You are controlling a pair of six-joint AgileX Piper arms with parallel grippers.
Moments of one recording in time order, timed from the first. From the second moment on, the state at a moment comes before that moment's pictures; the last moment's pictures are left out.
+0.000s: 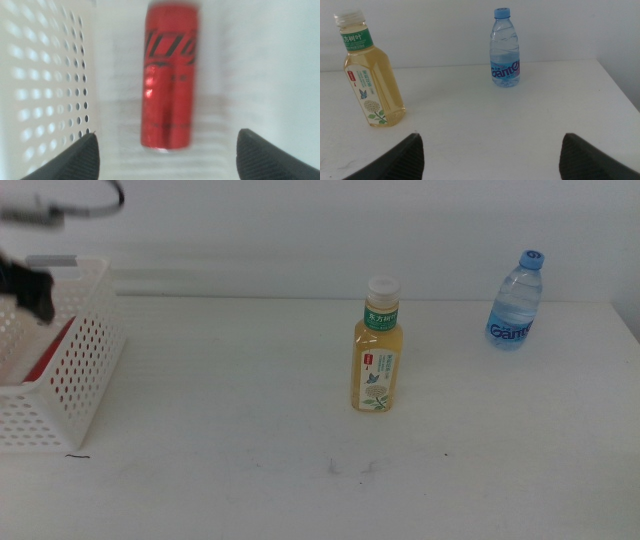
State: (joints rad) left arm 0.24 1.89 -1.69 -0.06 1.07 0.33; right arm 0.10 0.00 0.00 0.01 0.24 0.08
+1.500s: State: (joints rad) left arm -0.62 1.49 -0.23 -0.04 -1.03 0.00; right arm 0.10 0.00 0.00 0.01 0.24 0.08
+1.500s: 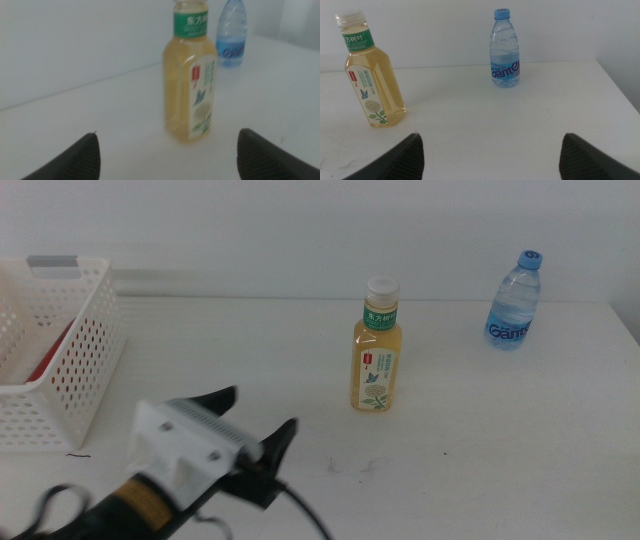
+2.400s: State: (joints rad) left arm -0.63 2.07 -0.85 0.15 -1.00 -0.25; right arm 0.10 0.00 0.00 0.01 0.24 0.08
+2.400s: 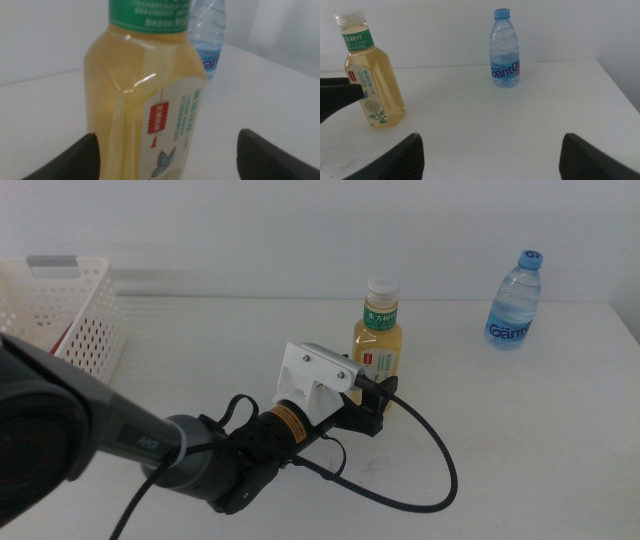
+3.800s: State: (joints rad) left arm -0.60 2.26 -1.20 0.14 -0.81 -0.27; right arm 0.10 0.00 0.00 0.01 0.24 0.08
